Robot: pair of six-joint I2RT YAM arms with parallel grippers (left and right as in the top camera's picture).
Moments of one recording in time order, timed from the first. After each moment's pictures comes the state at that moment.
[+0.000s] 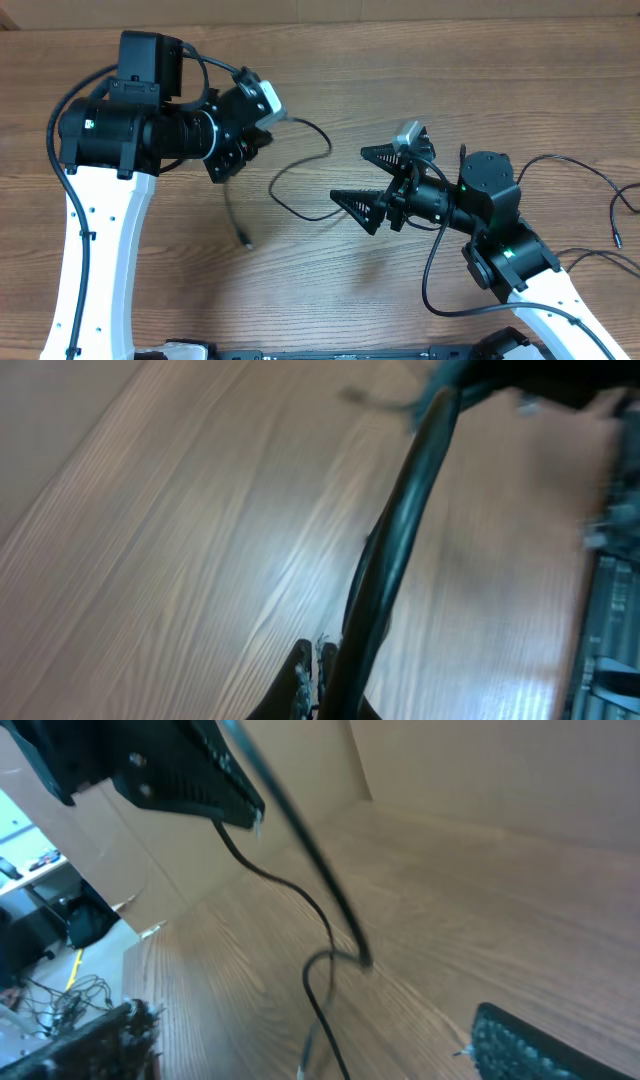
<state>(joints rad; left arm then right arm) -0.14 1.49 1.78 -1.37 0.66 0.88 0.44 1.03 0.75 0.06 -0.67 0.23</state>
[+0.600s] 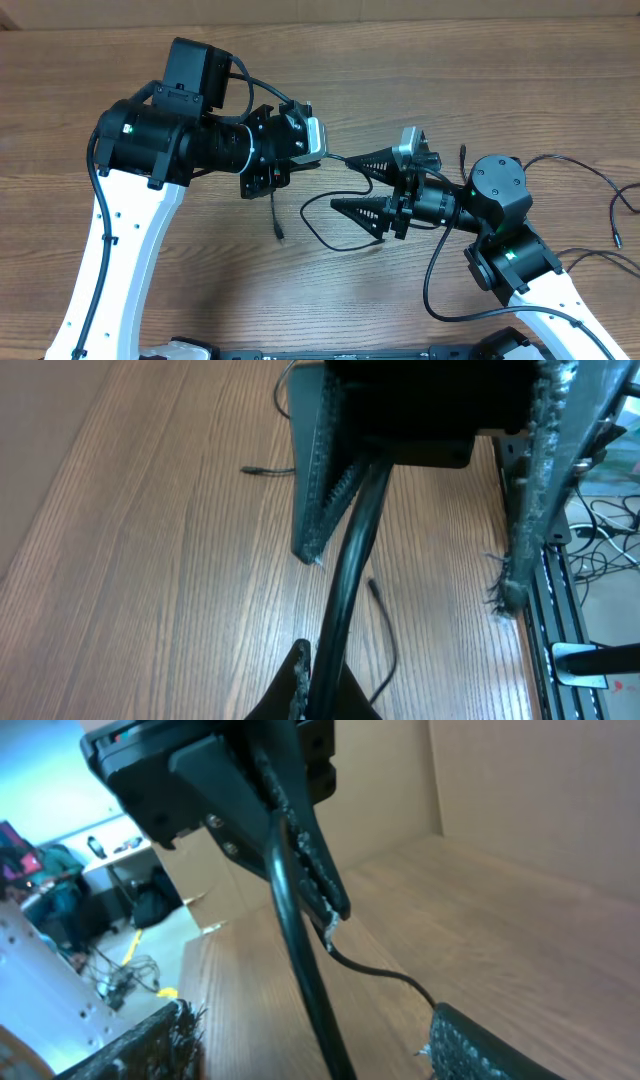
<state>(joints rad) -0.29 1.49 1.78 -1.38 0.77 1.03 0.44 1.03 0.75 0.19 -0.85 0.22</state>
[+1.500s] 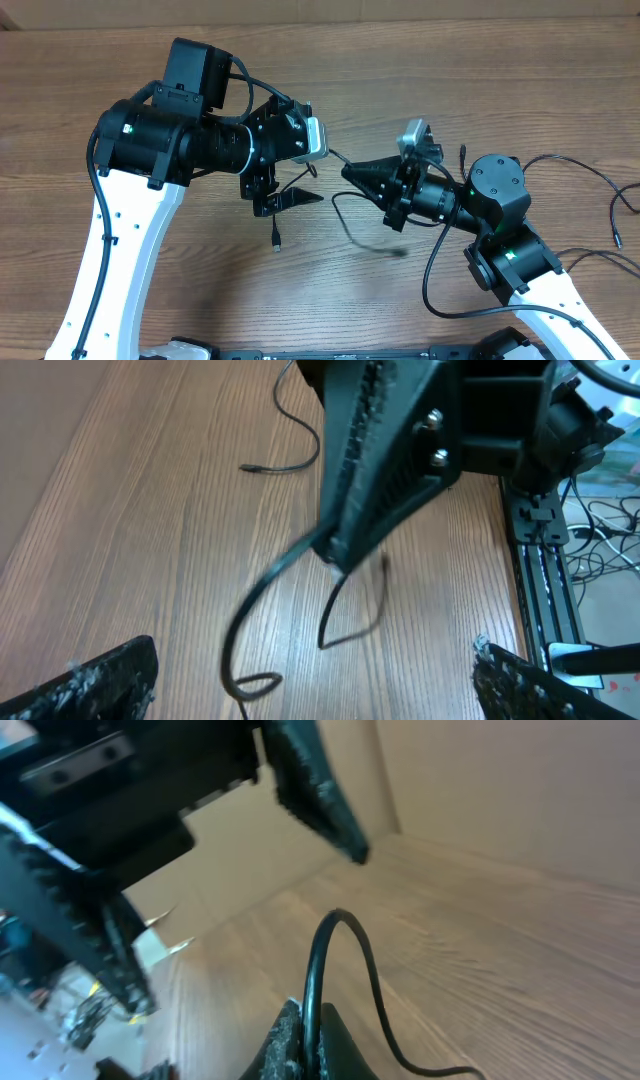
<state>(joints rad) -0.29 1.49 1.78 -1.38 0.77 1.02 0.44 1.03 0.75 0.17 -0.71 0.28</state>
